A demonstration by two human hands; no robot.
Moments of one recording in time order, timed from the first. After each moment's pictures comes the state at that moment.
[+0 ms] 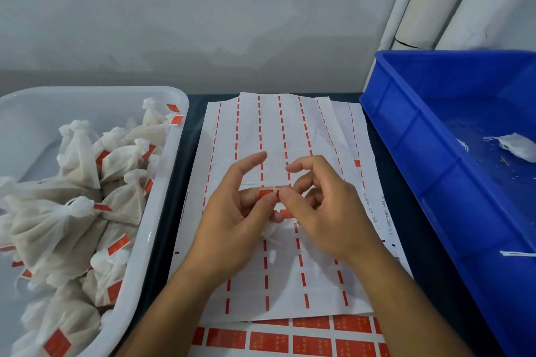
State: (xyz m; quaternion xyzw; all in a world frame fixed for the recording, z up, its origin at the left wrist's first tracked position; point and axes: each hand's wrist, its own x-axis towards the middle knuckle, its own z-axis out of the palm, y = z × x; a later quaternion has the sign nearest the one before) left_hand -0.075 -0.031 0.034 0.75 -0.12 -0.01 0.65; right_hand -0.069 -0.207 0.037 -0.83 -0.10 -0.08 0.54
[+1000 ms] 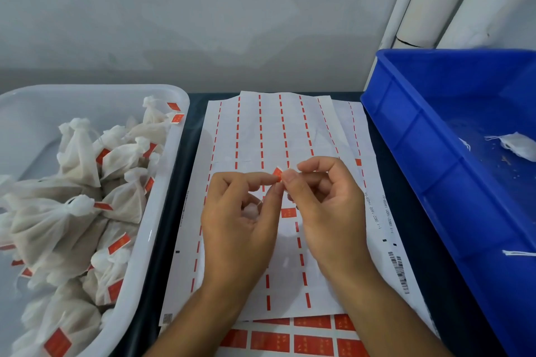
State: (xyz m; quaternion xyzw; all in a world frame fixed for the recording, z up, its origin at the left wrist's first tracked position) left_hand -0.089 -0.055 0.038 0.80 -0.05 0.25 0.55; right_hand -0.083 -0.175 0.040 -0.69 0.01 -0.18 0.71
